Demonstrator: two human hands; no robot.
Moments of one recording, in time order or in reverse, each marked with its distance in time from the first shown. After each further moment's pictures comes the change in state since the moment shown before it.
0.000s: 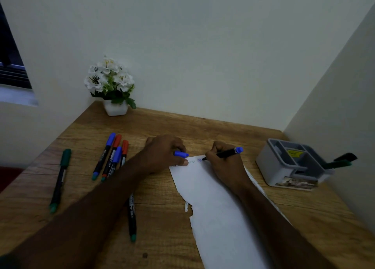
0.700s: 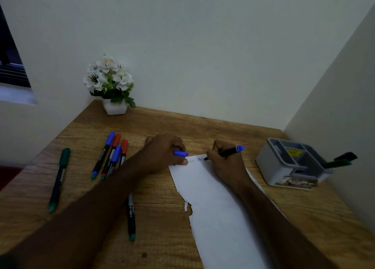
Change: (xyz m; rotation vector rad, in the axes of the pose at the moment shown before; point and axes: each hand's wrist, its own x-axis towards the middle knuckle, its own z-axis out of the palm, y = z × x) left_hand 0.000 0.003 -0.002 0.002 -0.032 -0.017; right_hand 0.001 0.001 -0.001 -0.006 0.006 0.012
